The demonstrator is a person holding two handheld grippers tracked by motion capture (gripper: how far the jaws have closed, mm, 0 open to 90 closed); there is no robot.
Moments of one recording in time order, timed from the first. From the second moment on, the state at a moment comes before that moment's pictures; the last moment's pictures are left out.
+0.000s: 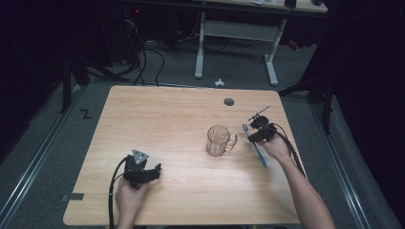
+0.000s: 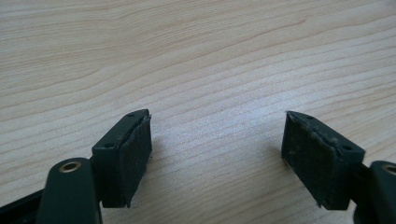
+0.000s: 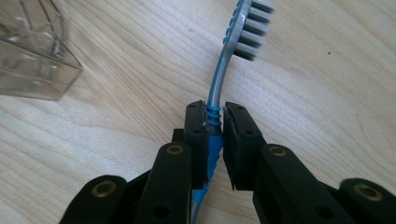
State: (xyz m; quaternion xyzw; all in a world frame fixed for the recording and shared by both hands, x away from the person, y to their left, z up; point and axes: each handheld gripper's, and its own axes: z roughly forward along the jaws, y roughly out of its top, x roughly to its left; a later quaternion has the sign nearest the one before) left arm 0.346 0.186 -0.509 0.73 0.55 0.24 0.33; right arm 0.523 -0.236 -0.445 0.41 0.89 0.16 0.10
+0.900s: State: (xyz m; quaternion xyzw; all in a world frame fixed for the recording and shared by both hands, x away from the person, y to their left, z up) left arm 0.346 0.185 -0.509 0.73 0.55 0.24 0.33; right arm 0.479 -0.249 -0.408 0.38 0.86 0.31 0.13
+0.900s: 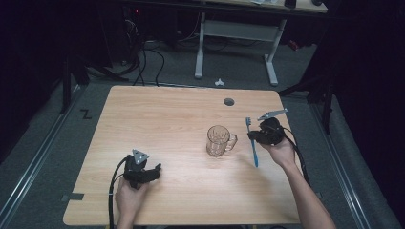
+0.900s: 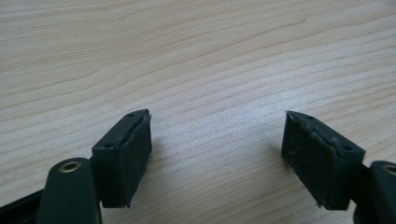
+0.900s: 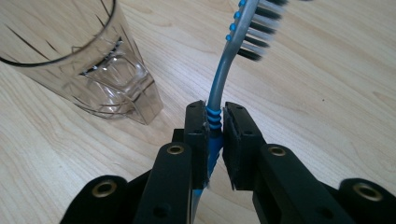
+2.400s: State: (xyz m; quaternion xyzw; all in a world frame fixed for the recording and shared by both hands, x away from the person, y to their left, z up) left arm 0.346 0.185 -0.509 0.73 0.55 0.24 0.33; right arm 0.440 -0.245 -0.370 0.33 0.81 0.44 0.20
